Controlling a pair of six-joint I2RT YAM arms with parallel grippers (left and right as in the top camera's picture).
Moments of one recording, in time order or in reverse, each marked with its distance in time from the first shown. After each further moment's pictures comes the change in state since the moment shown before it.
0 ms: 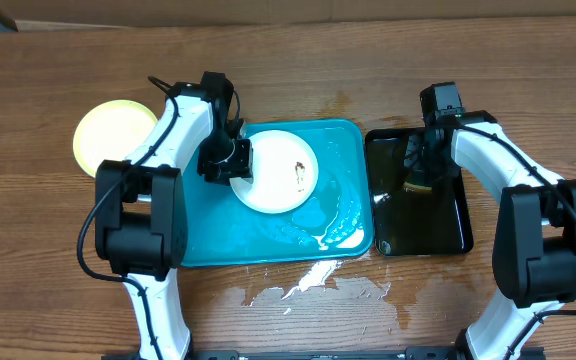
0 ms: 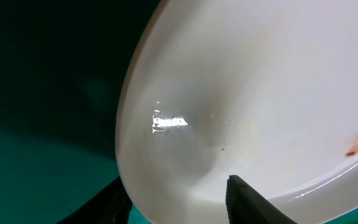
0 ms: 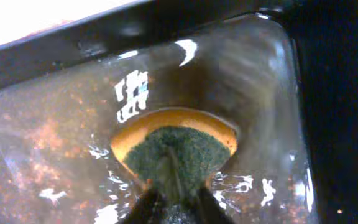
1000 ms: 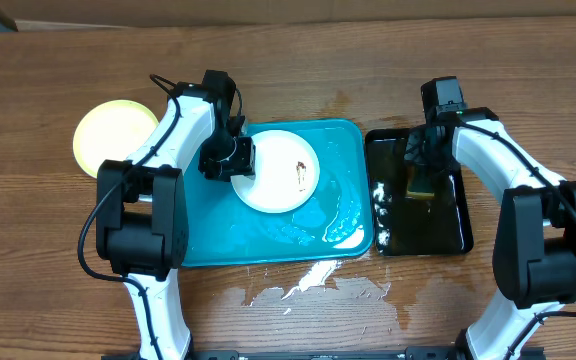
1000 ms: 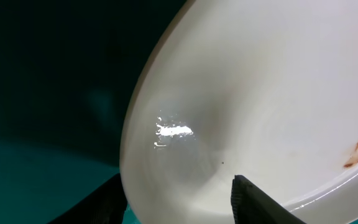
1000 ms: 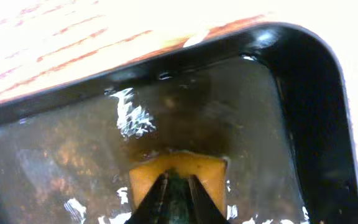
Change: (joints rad) left arm -0.004 0.000 0.000 0.037 -0.008 -0.003; right arm 0.000 -0.005 0.024 0.018 0.018 -0.008
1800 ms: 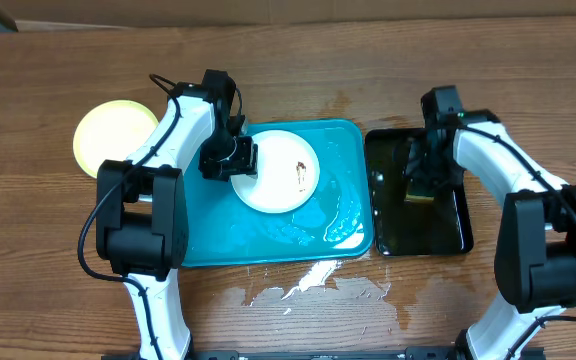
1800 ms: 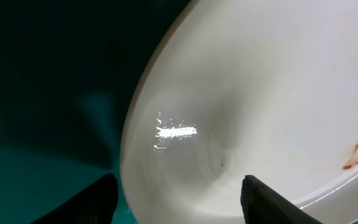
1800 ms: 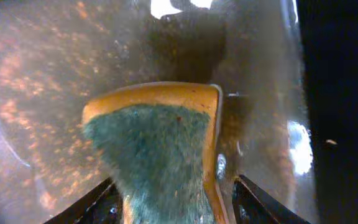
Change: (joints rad) left arm 0.000 0.000 0.000 0.006 0.000 -0.001; right arm 0.000 -0.021 -0.049 -0.120 -0.035 0.022
